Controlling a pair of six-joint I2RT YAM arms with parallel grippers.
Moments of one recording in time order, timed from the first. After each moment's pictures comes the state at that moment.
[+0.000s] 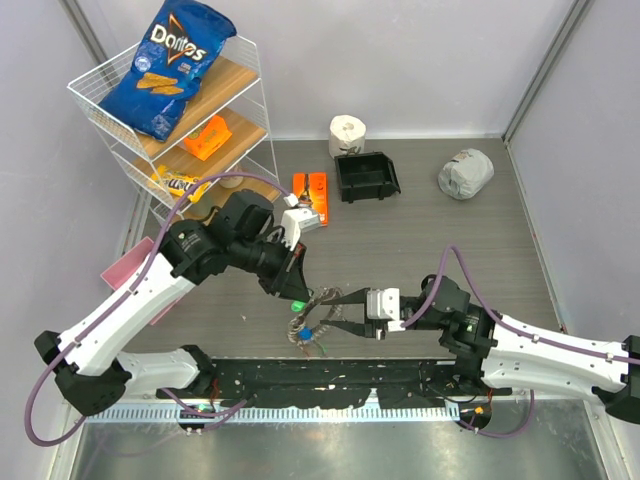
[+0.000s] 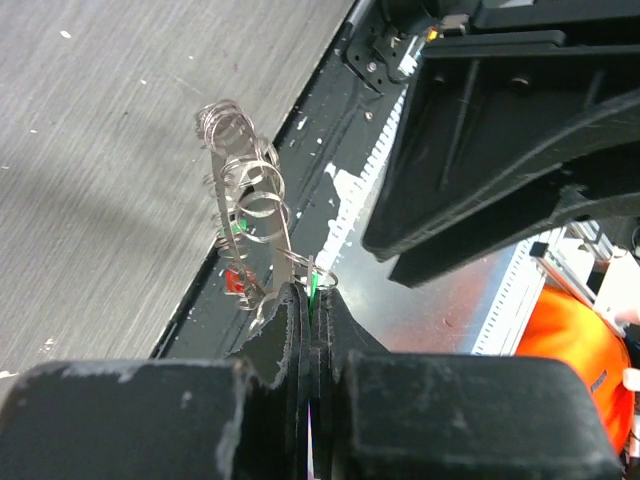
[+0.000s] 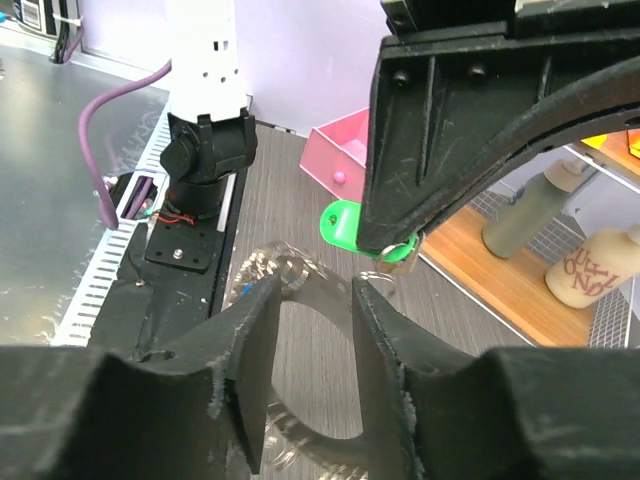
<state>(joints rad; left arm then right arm) -0.82 1.17 1.39 -1.05 0.56 -0.23 1.17 0.75 0.53 0.30 -0.38 -0.31</state>
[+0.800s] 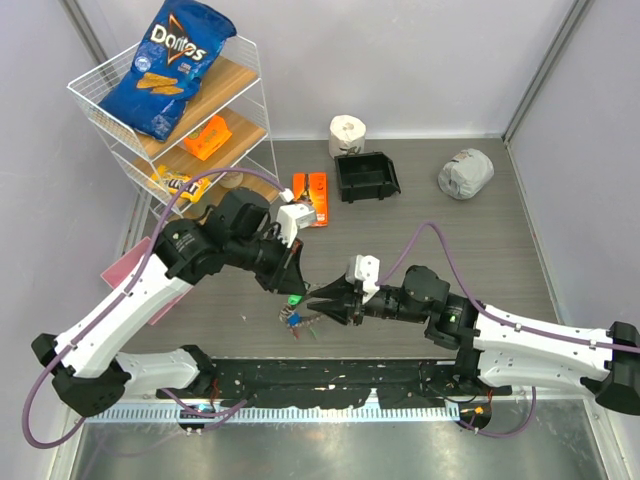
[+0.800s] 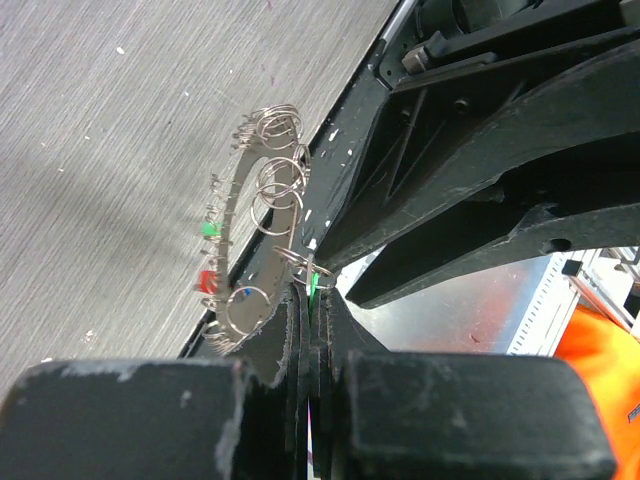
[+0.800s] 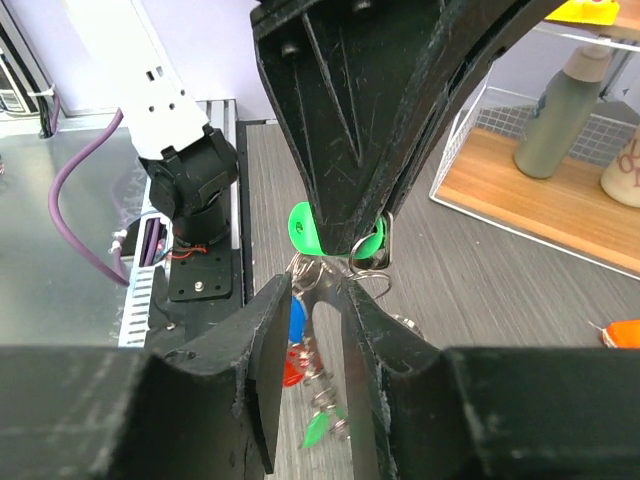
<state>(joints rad) -0.81 1.17 1.42 -1.07 0.48 -0.21 1.17 0.89 0.61 0.32 -0.23 -0.03</state>
